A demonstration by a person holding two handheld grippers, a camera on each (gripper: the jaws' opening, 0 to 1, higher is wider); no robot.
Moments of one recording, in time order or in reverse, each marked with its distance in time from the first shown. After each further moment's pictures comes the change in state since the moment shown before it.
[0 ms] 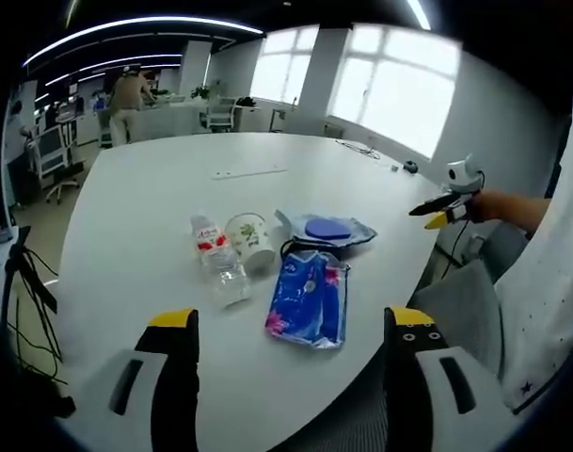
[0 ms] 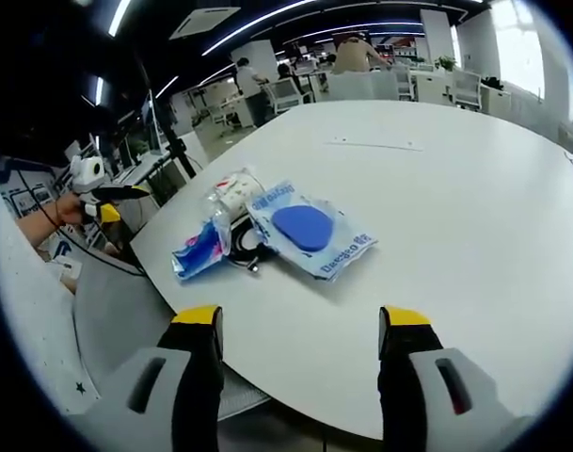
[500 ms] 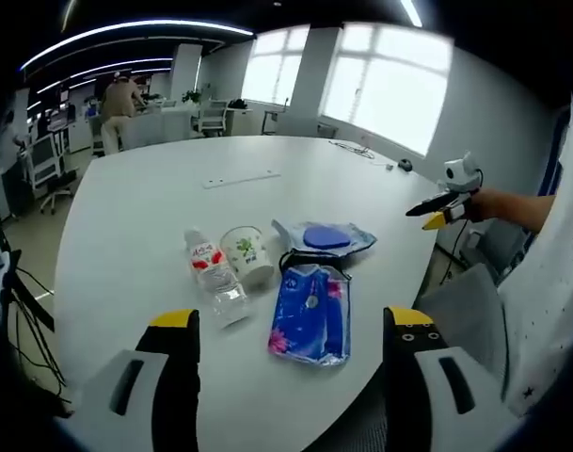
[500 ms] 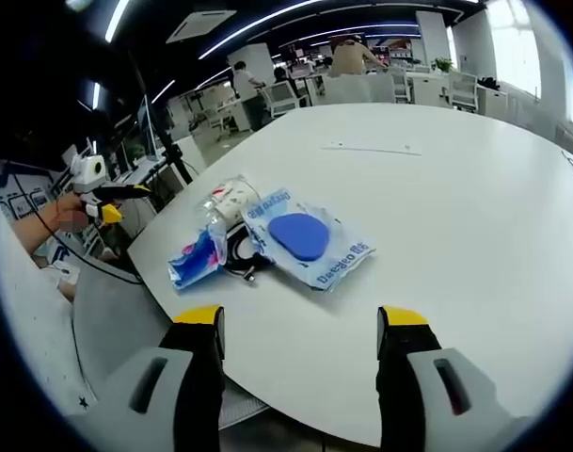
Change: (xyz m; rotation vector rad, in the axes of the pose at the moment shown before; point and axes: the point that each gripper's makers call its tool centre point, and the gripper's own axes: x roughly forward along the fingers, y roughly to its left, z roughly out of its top) left arm 0.020 0.003 0.023 0.042 -0.004 -0.028; right arm 0.005 -0.005 0.011 0.010 -0.016 -0.011
